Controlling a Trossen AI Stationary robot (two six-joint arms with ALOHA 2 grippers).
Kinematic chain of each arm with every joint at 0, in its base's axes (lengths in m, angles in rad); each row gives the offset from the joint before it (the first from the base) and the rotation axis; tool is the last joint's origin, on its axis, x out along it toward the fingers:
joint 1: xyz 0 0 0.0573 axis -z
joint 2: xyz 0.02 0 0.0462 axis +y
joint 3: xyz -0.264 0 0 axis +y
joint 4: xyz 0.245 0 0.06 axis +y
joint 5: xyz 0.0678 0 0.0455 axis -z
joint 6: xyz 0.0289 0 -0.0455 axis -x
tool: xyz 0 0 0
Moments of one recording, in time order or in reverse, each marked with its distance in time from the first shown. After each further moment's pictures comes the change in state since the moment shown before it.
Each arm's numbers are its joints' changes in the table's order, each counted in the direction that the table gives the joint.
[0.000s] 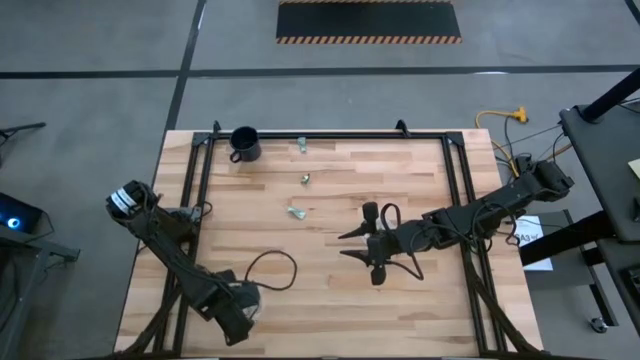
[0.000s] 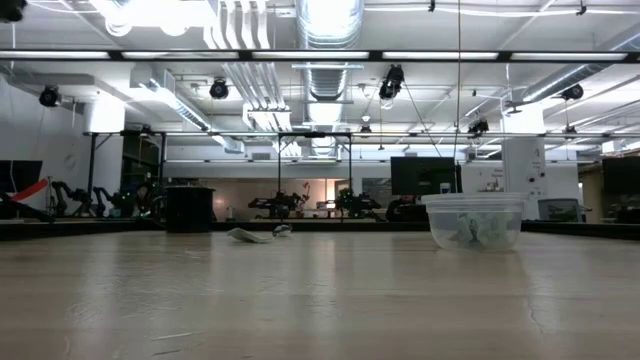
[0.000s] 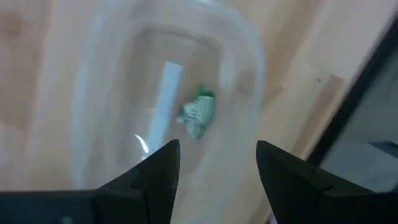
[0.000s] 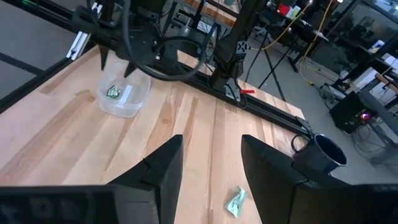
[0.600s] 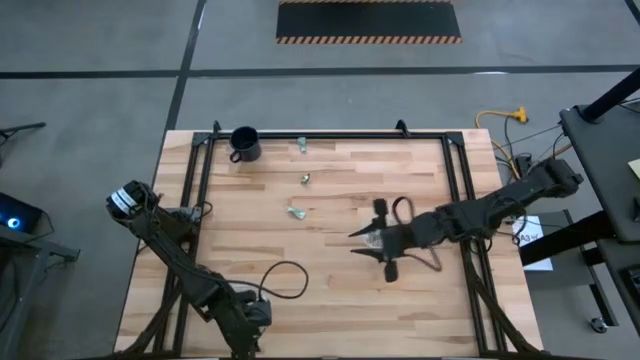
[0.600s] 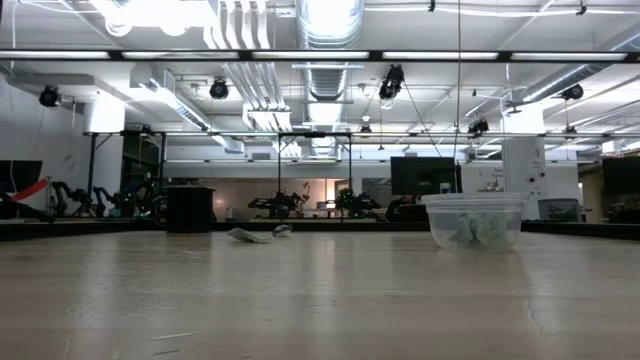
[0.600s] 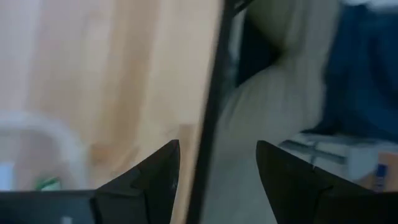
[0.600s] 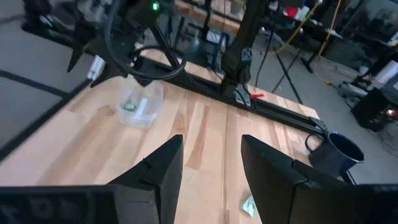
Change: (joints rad) left arm -0.006 0.000 0.019 -0.457 0.006 -0.121; right arm 0.007 -0.116 0.052 0.025 -0.065 -0.083
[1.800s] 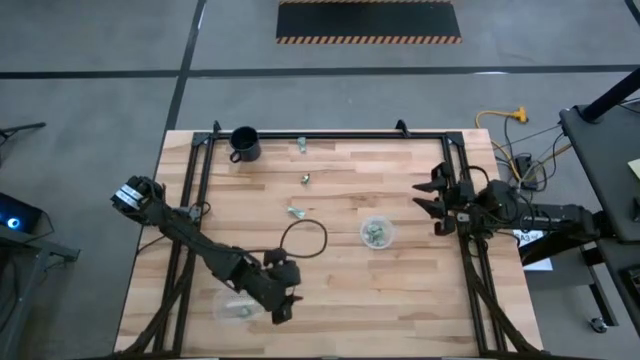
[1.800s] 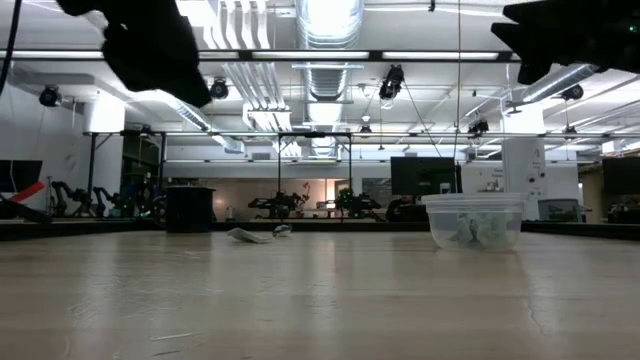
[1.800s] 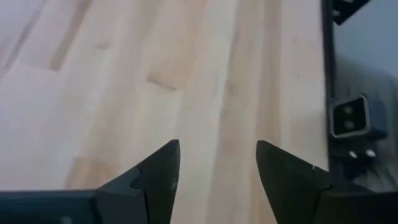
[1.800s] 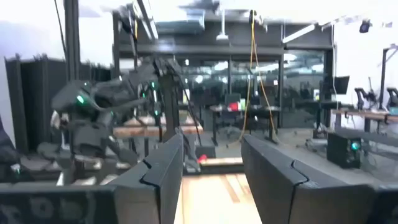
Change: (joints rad) left arm -0.238 -0.005 -0.002 -0.029 -0.364 -0.376; right arm 0.487 -1.074 0.816 -0.338 -0.342 -0.237
